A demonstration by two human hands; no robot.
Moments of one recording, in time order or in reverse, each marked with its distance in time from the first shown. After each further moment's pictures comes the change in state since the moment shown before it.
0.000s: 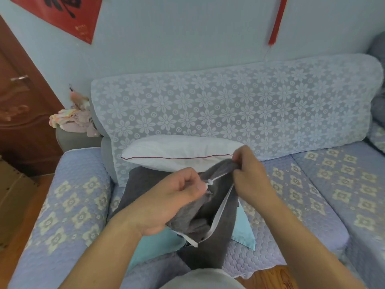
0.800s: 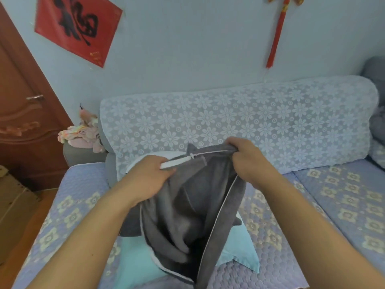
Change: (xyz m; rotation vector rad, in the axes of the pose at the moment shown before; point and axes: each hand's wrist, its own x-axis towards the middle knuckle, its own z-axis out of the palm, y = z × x) left_hand 0.021 0.049 -0.051 0.811 0.468 0.014; right_hand 0.048 -0.043 -0.027 -0.030 -0.117 -0.089
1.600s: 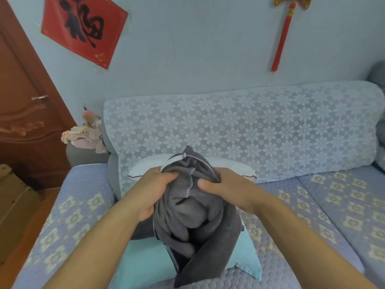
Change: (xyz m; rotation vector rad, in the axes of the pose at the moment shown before) left_hand -0.001 0.000 0.019 -0.861 -0.095 -0.278; right_hand -0.006 0.011 0.036 0.316 -0.467 0.011
